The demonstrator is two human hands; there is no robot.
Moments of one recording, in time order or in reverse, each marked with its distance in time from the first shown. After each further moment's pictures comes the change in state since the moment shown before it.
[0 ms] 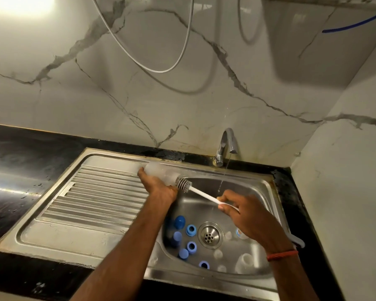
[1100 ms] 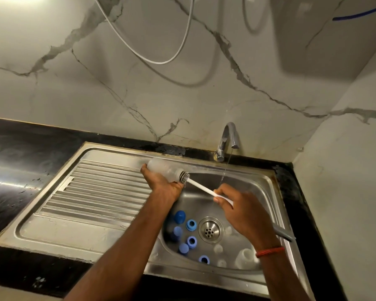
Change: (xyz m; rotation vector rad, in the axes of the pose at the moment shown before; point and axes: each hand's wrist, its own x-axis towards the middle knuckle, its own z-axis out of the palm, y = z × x) left_hand 0.002 -0.005 -0.001 -0.022 -0.084 -0.060; right_hand 0.005 0.000 0.021 -0.111 0.158 0.000
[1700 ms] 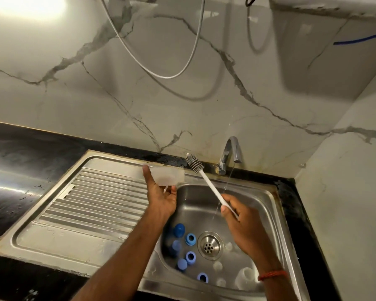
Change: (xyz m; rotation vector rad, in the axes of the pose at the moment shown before) left_hand 0.003 0.006 -0.005 0.049 -0.004 0.085; right_hand 0.008 -0.013 0.003 0.342 0.054 0.152
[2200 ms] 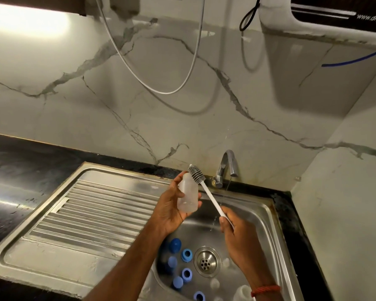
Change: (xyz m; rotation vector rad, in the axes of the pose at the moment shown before) left_hand -0.005 -0.011 0.003 0.333 -0.591 -0.185; right_hand 0.006 0.004 0.008 -0.075 0.054 0.113
